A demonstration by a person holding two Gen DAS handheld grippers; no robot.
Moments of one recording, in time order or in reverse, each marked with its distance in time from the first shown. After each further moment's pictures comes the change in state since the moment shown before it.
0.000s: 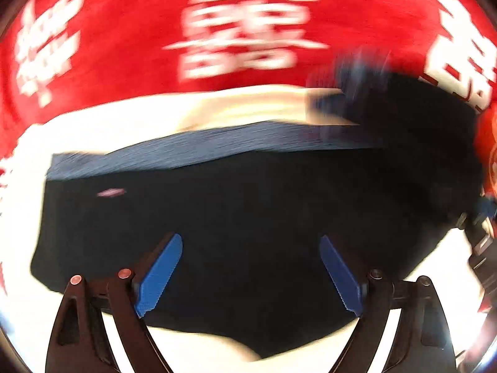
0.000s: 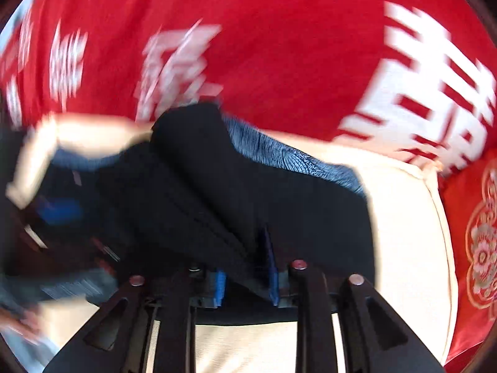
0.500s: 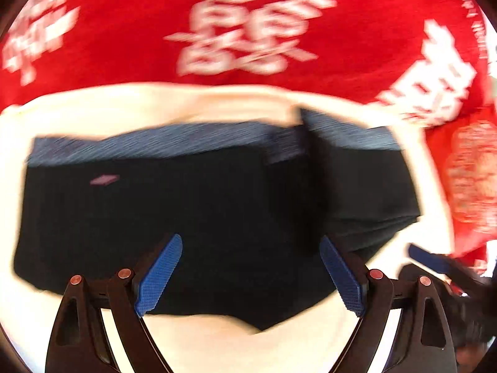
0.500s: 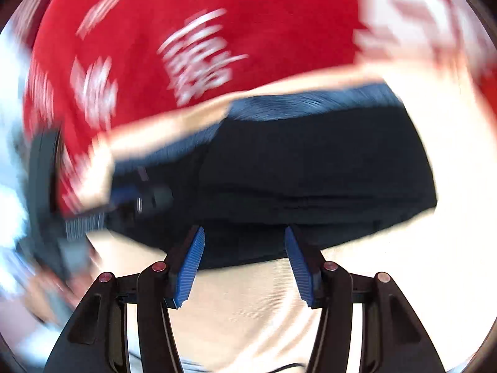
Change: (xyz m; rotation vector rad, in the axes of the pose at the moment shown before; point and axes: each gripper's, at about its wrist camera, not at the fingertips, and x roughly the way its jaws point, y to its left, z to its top) left arm -0.030 0.011 0.006 -0.008 0.032 -0.306; right arm -0.011 -0.096 -0.043 0.635 0.092 0.627
